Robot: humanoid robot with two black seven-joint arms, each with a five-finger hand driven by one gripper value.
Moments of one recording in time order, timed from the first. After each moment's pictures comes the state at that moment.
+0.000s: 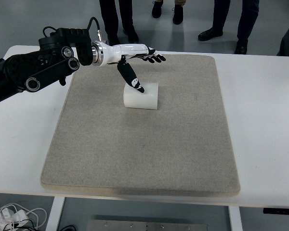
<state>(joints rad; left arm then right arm) -1.27 0.33 -0.20 -0.90 1.10 -0.33 -0.09 0.02 0.00 0.00 0.18 0.00 -0.02 -0.03</state>
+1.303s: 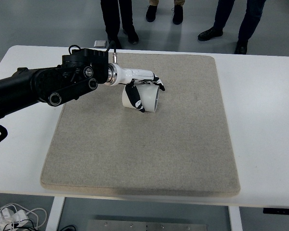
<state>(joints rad) -1.27 0.23 -0.05 -0.84 1.10 -0.31 -0.04 0.02 0.00 0.00 0.18 0.00 -0.02 -0.03</state>
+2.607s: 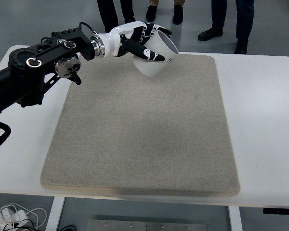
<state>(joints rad) -1.21 0.23 -0.31 -0.67 0.39 -0.36 -0.15 0.02 0.00 0.00 0.18 0.00 -0.02 -0.03</state>
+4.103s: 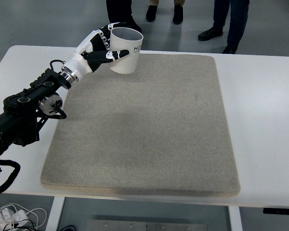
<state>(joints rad) -0.94 0.17 -0.56 -0.44 0.46 -0.49 -0.61 0.02 0.00 0.00 0.18 0.00 -0.02 -0.03</state>
